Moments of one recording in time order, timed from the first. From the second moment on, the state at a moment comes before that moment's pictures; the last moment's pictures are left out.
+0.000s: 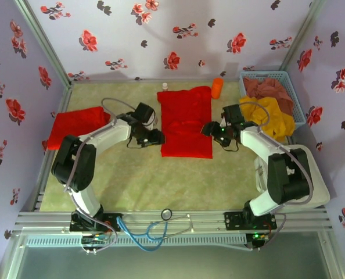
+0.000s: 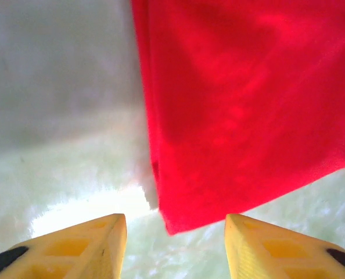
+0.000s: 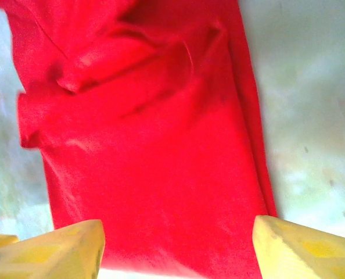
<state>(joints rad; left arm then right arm) -0.57 1.75 1.18 -0.63 0.30 -0.56 0.28 1.52 0.94 -0.45 -0.34 0.71</state>
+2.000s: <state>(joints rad) -0.65 1.69 1.03 -0.48 0.31 -0.76 0.37 1.64 0.87 -0.49 -0.23 0.80</state>
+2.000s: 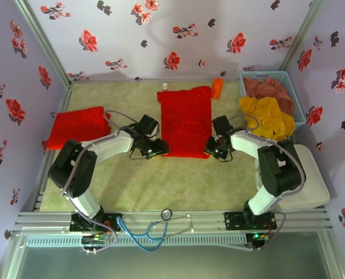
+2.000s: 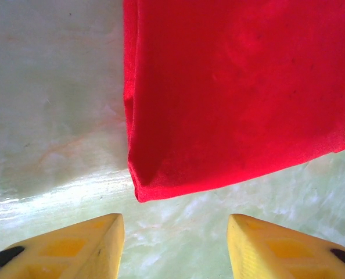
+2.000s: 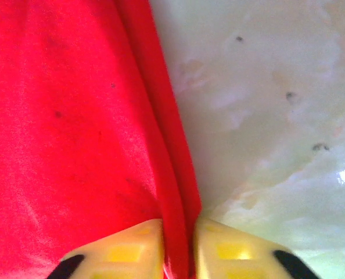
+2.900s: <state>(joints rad) -0.65 1.78 0.99 -0.31 0.32 -0.89 0.37 1.64 0.87 -0.47 -0.24 0.80</state>
